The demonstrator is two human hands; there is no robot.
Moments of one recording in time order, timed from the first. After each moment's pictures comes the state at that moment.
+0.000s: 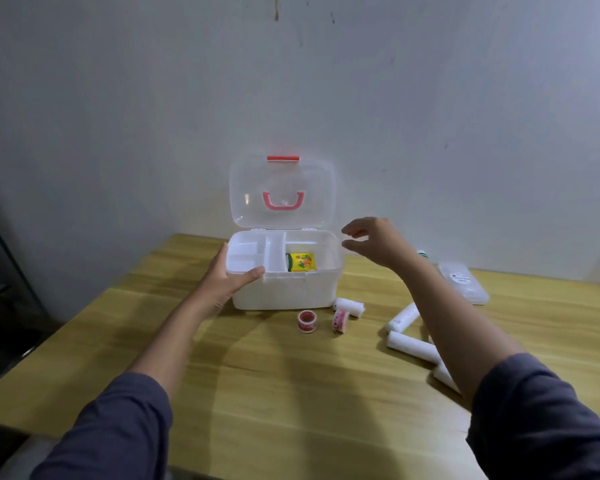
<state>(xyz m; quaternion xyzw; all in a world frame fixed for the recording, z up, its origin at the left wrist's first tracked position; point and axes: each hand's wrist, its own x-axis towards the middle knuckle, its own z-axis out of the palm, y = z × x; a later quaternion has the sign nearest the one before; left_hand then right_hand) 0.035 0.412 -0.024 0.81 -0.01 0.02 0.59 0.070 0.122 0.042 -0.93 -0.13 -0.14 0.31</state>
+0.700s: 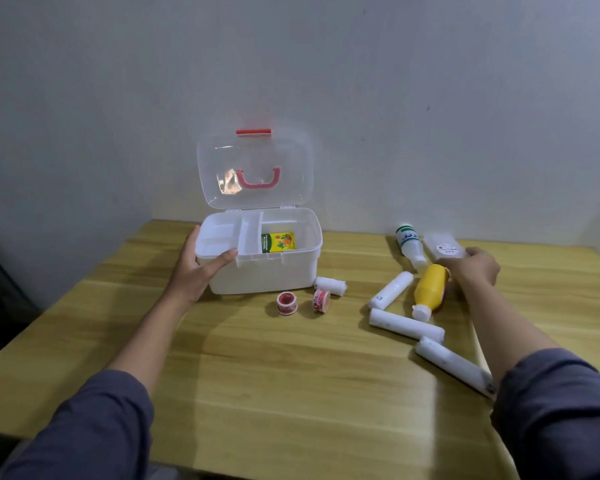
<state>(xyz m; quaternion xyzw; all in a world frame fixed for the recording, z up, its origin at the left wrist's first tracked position) 0.030 0.394 -0.030 0.79 0.00 0.11 0.61 0.039 -0.029 -0.039 -0.76 0.37 -0.20 0.50</state>
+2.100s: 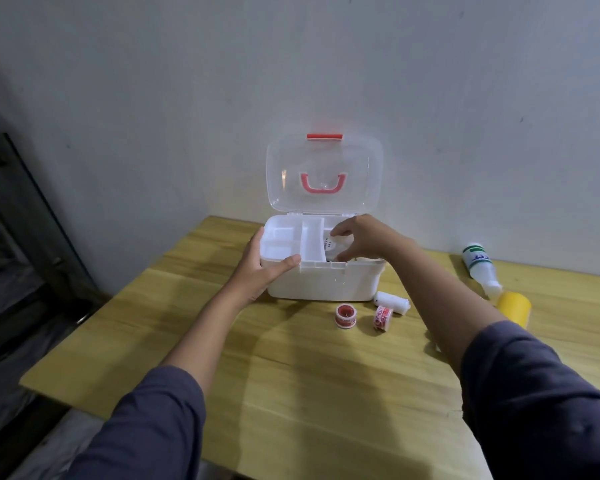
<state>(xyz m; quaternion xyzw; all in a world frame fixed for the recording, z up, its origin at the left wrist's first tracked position) 0.038 0.405 -0.031 0.81 0.01 0.05 0.59 0.112 0.190 0.021 -0.96 -0.22 0.00 0.15</state>
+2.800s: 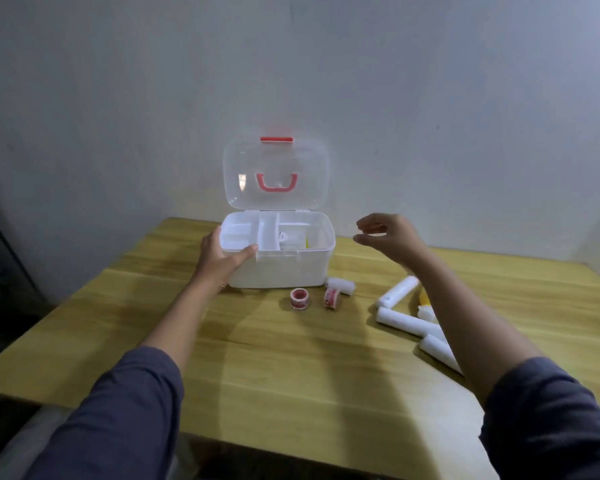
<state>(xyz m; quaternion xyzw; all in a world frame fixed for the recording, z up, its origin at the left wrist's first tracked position) 0.030 0.389 -0.023 0.83 0.07 0.12 0.54 0.034 0.090 0.027 -0.90 -0.08 -0.12 0.42</state>
